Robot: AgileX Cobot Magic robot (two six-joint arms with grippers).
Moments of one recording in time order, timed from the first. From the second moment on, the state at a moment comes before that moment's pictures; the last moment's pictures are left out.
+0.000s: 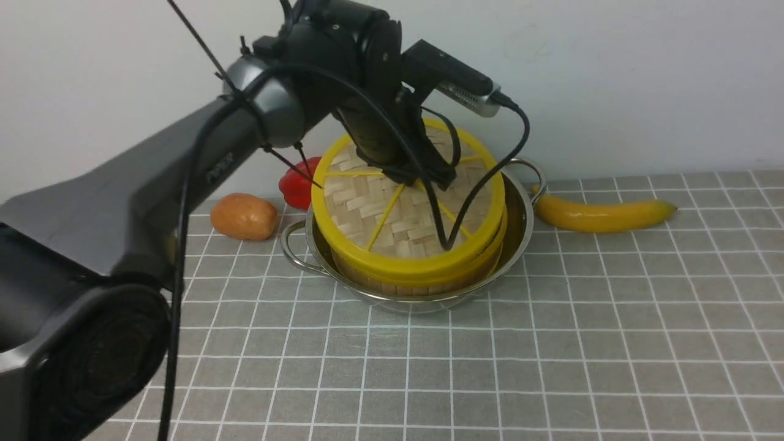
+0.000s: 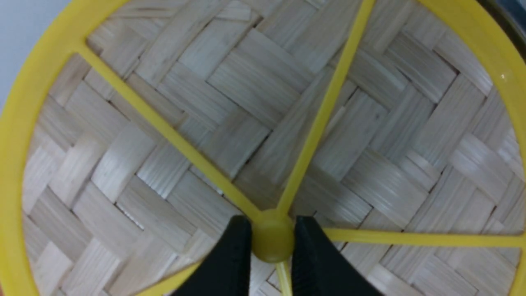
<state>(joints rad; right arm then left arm) 0.30 1.02 -1.71 0.34 1.23 0.18 -0.50 2.21 -2.09 0.11 1.04 0.20</state>
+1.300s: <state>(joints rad) 0.30 1.02 -1.71 0.34 1.23 0.18 -0.50 2.30 -2.11 0.14 0.96 0.15</state>
